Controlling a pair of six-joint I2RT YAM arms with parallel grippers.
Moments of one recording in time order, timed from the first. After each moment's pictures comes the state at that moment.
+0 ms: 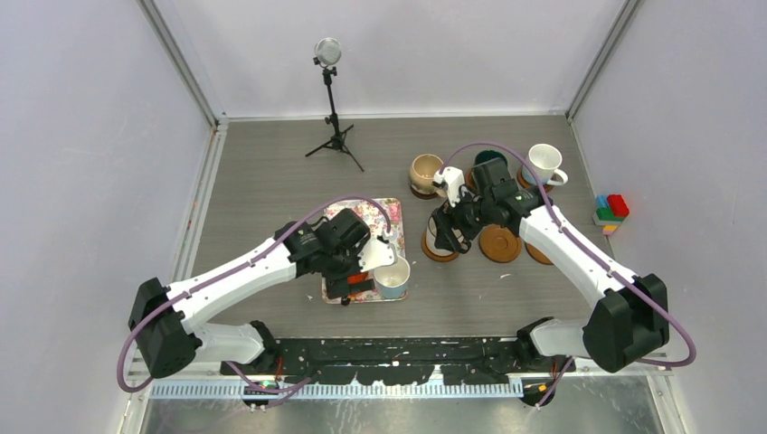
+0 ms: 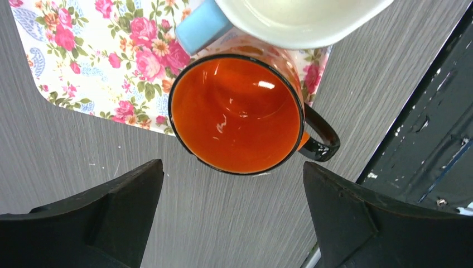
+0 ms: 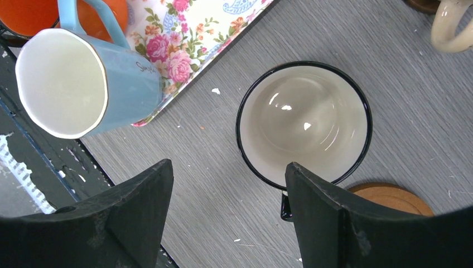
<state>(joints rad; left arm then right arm) -0.90 1.24 1.01 -0.93 -0.04 0.51 0.42 1.30 1.04 -0.69 -0.45 -0.28</state>
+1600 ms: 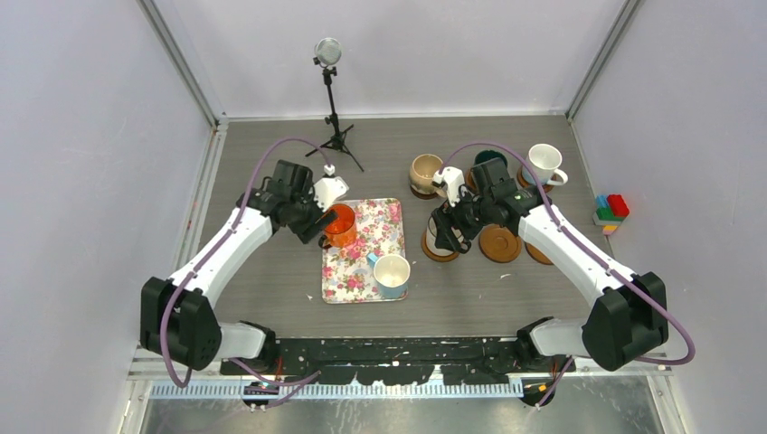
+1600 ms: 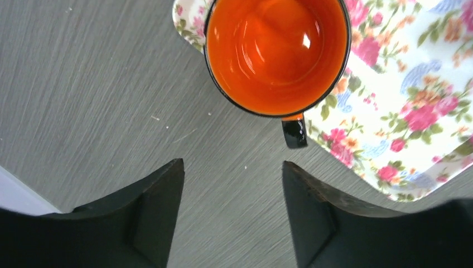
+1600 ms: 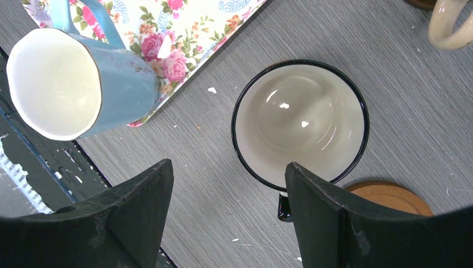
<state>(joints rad) -0.35 1.33 1.06 -0.71 0.10 0.57 0.42 1.31 1.04 -0.69 -0.43 -0.28</state>
